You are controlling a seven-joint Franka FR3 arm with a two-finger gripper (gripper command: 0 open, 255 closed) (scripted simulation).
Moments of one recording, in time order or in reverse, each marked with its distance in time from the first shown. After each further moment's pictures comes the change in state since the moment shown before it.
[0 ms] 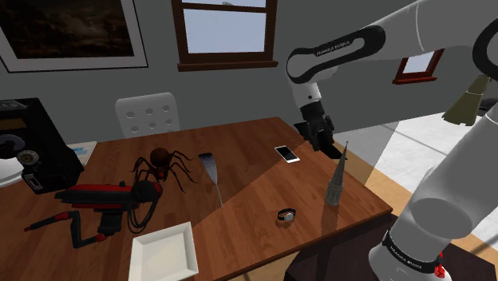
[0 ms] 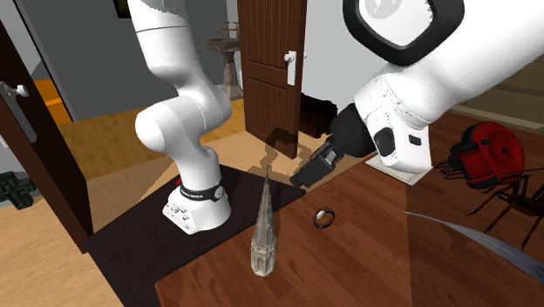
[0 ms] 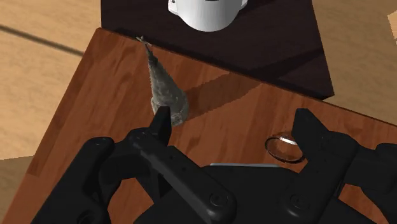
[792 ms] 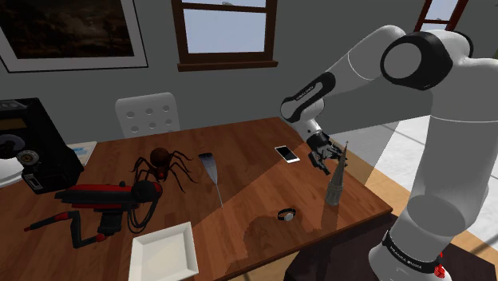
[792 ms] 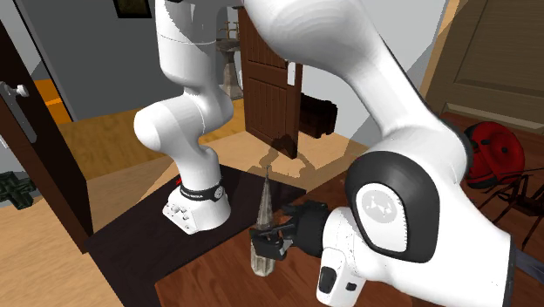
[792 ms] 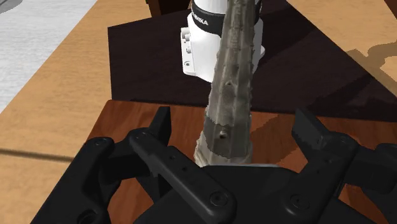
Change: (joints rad) arm -0.085 0.407 -0.084 0.036 -0.042 -0.066 0.057
